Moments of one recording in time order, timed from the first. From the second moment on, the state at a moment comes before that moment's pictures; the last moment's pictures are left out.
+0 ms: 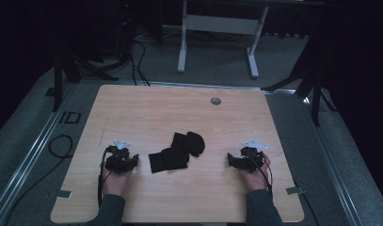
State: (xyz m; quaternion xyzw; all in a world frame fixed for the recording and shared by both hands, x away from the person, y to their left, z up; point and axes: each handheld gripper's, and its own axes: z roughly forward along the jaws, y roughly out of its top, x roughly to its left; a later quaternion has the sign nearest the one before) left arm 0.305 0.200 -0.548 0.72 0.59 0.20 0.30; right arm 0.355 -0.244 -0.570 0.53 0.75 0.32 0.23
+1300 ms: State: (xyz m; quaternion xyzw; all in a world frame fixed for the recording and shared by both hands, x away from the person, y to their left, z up) left arm 0.296 0.135 -0.559 0.79 0.49 0.16 0.34; right arm 0.355 -0.244 -0.570 0.53 0.75 0.32 0.23
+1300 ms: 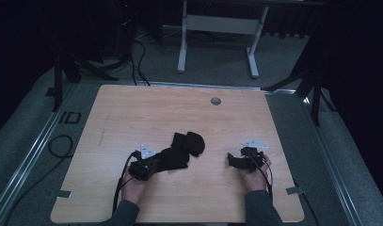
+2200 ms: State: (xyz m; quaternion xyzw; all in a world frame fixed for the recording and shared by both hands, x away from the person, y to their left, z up) left arm 0.285 0.119 -0.560 0.82 0.42 0.12 0.36; right arm 0.351 -0.243 -0.569 0.53 0.75 0.32 0.23
